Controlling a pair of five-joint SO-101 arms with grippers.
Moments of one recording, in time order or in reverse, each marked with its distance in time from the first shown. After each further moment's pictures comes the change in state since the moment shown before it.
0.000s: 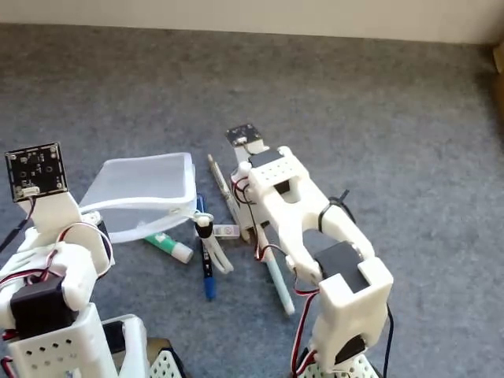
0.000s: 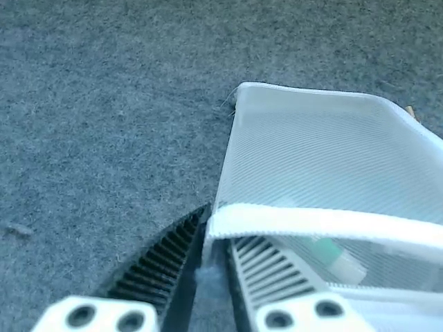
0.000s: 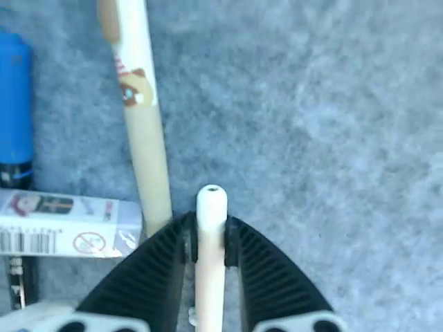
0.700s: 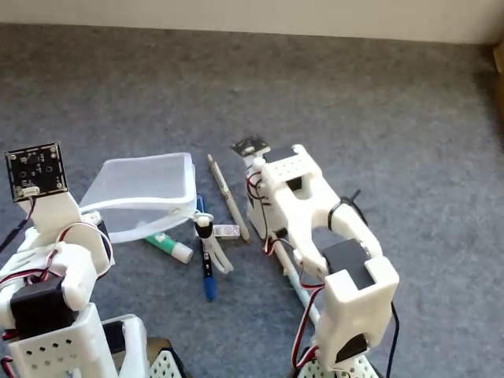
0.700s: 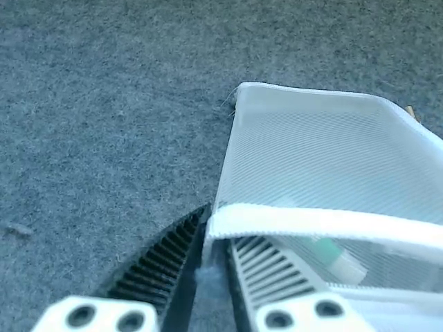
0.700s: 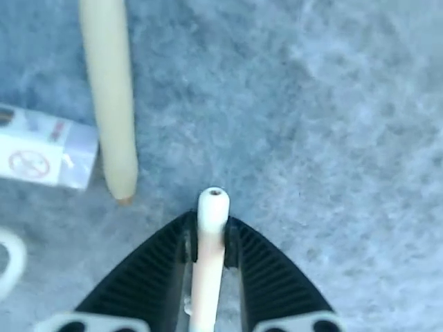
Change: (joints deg) left arm 0.0 0.0 0.0 0.0 0.0; right arm 4.2 -0.2 2.5 5.9 14.2
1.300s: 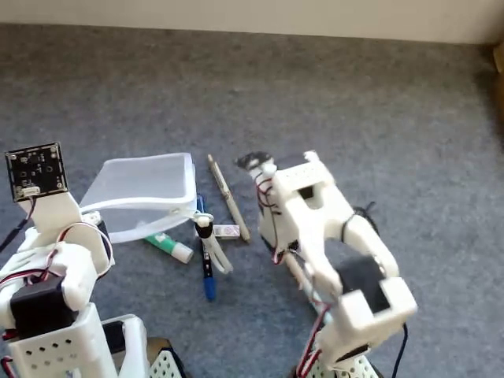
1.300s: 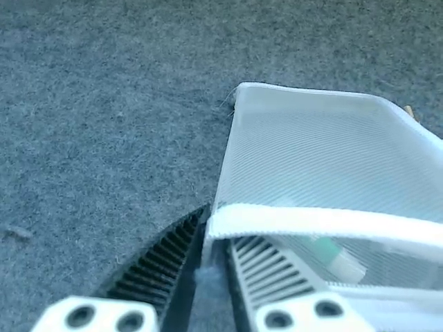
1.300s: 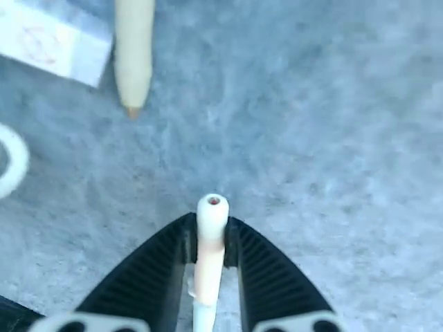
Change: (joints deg) left arm 1.8 0.0 0.0 0.0 -0.7; right arm 1.9 -12.8 6.9 4.8 6.4
